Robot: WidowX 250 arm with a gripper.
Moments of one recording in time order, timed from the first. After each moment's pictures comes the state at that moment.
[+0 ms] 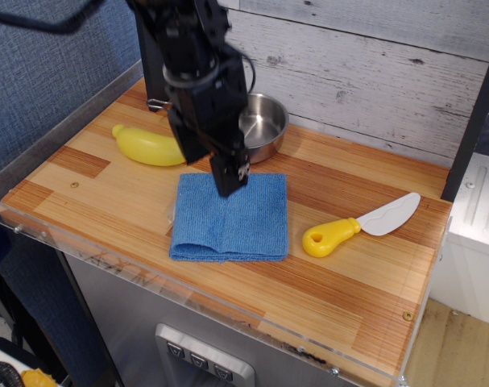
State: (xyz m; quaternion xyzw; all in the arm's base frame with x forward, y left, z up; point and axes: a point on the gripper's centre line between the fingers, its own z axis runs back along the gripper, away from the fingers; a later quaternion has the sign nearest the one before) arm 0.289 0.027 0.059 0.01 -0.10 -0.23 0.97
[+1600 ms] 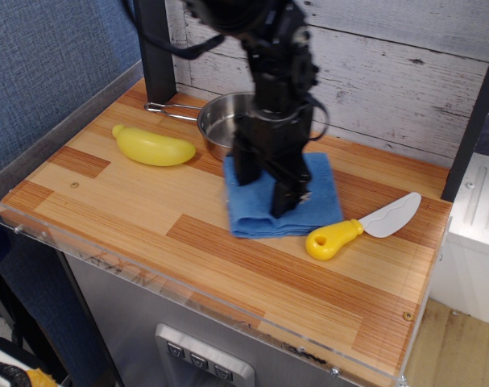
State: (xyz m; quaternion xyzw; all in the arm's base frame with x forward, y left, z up) arm 0.337 -0.022 0.010 0.04 -0.05 -0.24 0.97
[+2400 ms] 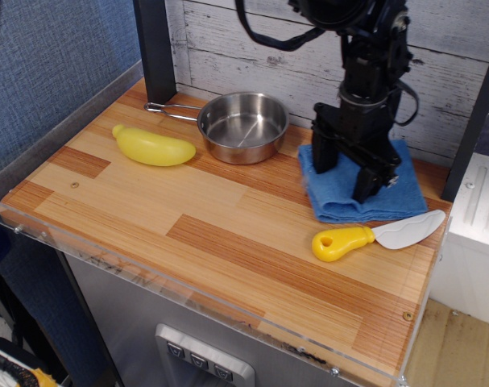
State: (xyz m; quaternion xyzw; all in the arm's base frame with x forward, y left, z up) arm 0.380 -0.084 0.006 0.01 -0.06 -0.24 0.97
